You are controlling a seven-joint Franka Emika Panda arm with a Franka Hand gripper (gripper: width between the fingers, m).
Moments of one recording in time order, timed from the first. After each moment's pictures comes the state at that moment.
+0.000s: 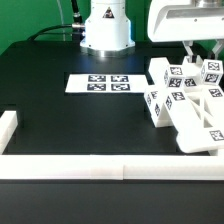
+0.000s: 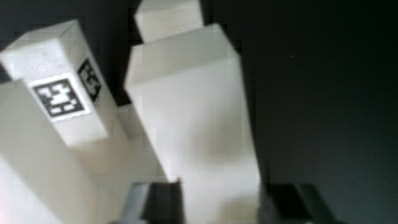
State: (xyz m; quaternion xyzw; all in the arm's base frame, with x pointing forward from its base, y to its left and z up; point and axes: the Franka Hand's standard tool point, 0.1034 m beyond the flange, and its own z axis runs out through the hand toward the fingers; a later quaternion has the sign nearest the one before) arm 0.531 0.140 0.122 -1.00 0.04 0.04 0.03
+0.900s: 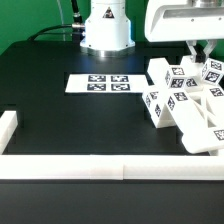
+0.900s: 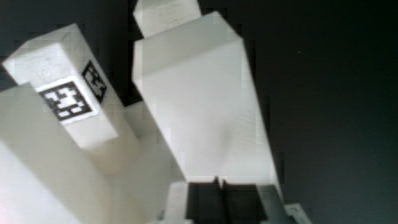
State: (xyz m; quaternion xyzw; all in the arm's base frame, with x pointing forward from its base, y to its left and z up) arm 0.532 0.132 0.121 -1.00 0.04 0.03 0.03
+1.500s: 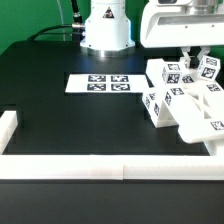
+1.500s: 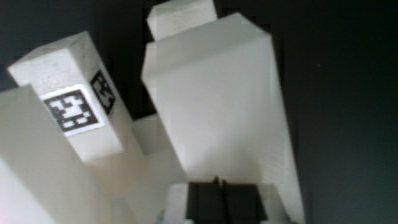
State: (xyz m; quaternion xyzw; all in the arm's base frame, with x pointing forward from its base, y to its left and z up) arm 0.517 0.129 0.105 -1.00 0.04 0.02 0.03
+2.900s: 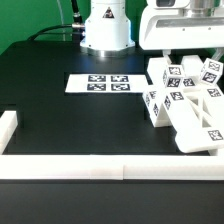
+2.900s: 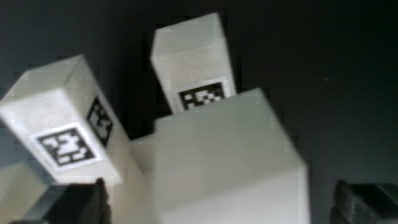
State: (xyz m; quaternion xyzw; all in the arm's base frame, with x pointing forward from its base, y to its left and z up) arm 0.506 0.127 0.097 -1.00 0.05 0.01 0.03
